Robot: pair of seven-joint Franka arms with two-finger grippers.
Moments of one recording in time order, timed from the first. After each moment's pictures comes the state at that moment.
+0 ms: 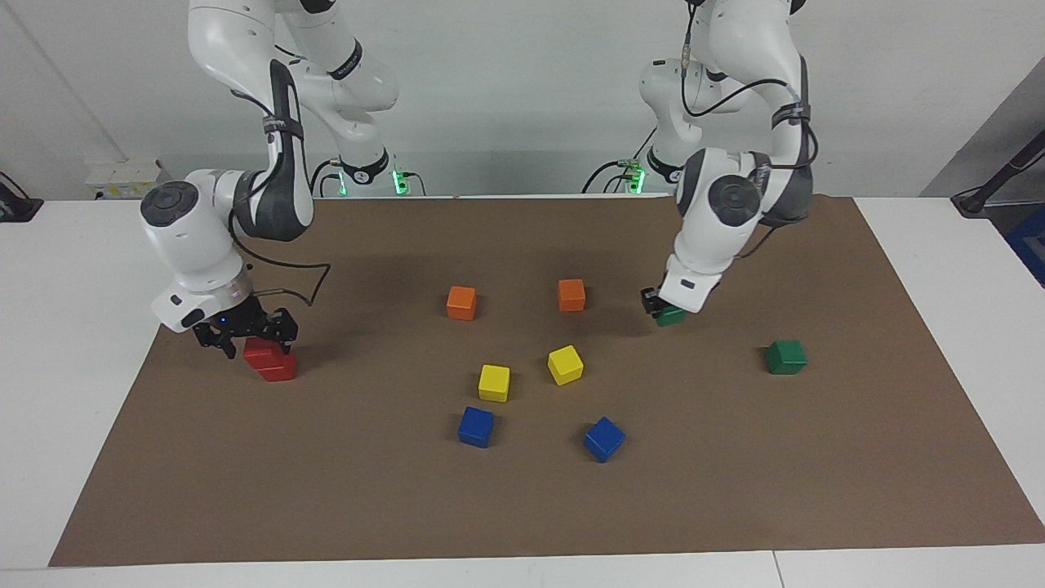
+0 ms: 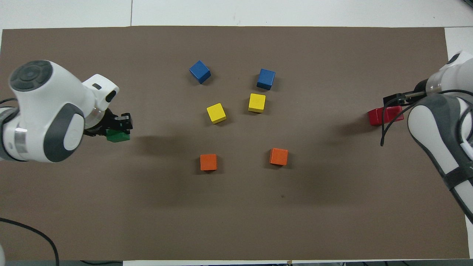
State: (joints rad) left arm -0.04 0.14 -0.08 -1.95 0.00 1.94 -0.20; right arm -0.12 0.16 0.01 -1.84 -0.04 2.06 -0.17
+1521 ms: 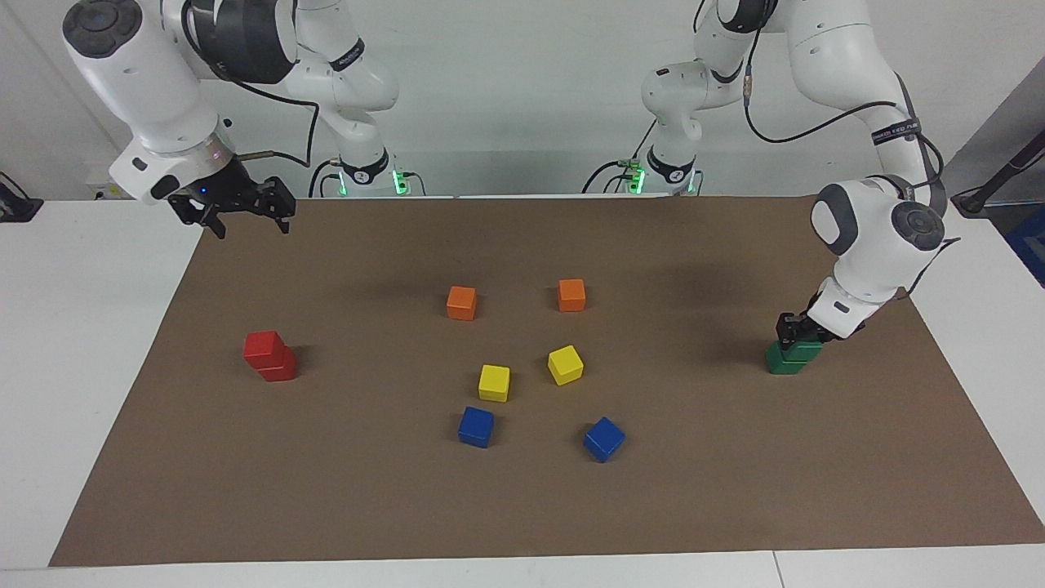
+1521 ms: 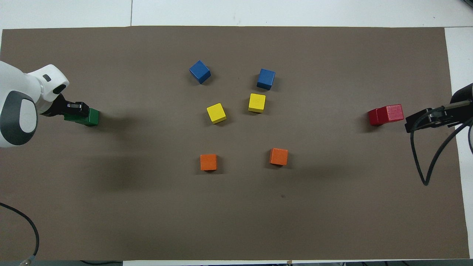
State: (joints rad) left arm 0.14 0.29 -0.08 -1.86 0.06 2.14 0.14; right arm -0.05 0.00 0.03 -1.65 -0.04 1.52 -0.12
